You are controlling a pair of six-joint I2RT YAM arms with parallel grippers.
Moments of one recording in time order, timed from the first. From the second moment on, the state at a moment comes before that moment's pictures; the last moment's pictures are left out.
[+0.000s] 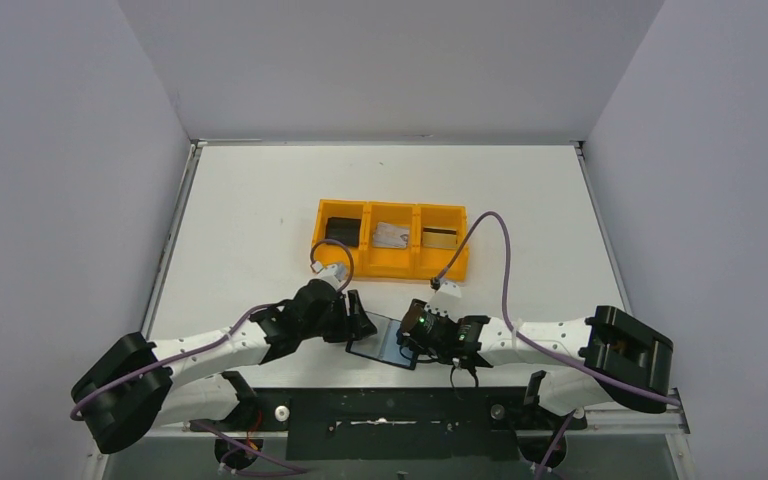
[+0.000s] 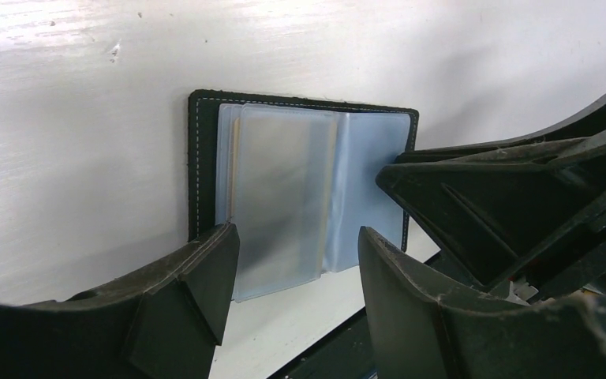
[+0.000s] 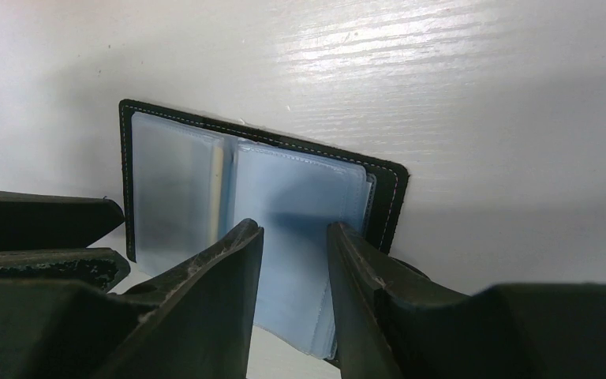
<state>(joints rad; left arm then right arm) -0.86 1.16 0.40 0.03 0.06 -0.90 1.15 1.35 0.56 -0.20 0.43 1.28</state>
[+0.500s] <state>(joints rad) -0.87 1.21 0.40 0.04 0.07 -0.89 1.15 1.35 0.56 -0.19 0.43 1.28</state>
